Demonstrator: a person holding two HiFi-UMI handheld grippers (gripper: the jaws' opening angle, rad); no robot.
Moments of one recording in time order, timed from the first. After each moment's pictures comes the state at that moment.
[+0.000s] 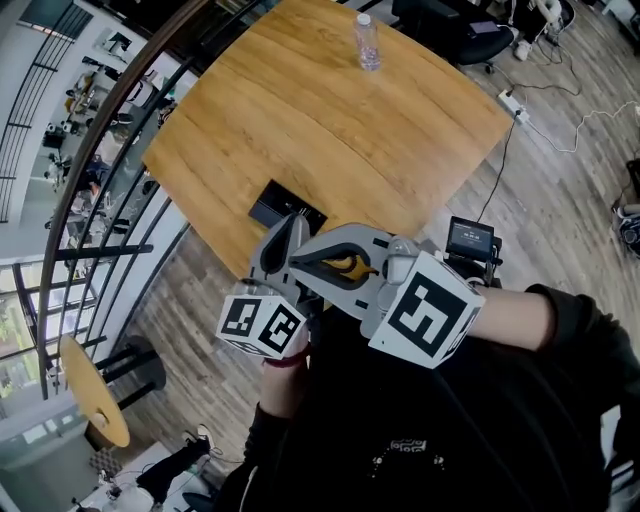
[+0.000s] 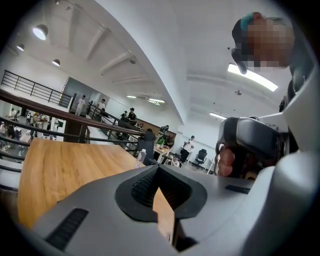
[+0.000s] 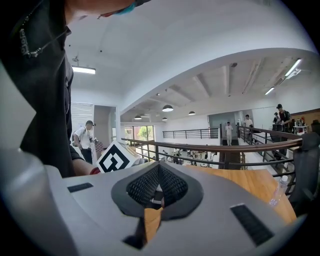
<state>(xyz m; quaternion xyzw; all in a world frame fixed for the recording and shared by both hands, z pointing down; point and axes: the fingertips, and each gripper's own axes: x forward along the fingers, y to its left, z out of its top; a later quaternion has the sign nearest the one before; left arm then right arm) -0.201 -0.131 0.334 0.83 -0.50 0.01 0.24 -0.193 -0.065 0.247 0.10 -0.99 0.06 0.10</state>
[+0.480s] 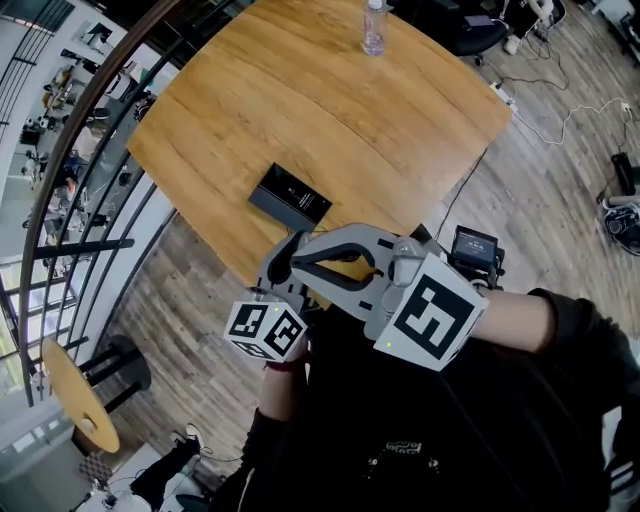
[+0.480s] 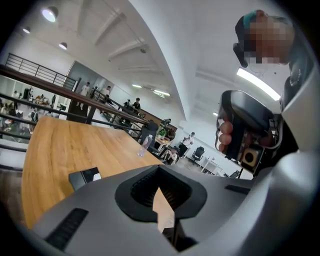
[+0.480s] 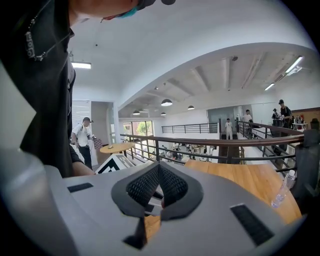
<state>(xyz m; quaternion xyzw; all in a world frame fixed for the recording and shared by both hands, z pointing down) -0.247 -0.088 0.405 0.82 -0.48 0.02 0.31 -0.241 -0.052 0.272 0.11 -0.98 0.07 0.14</state>
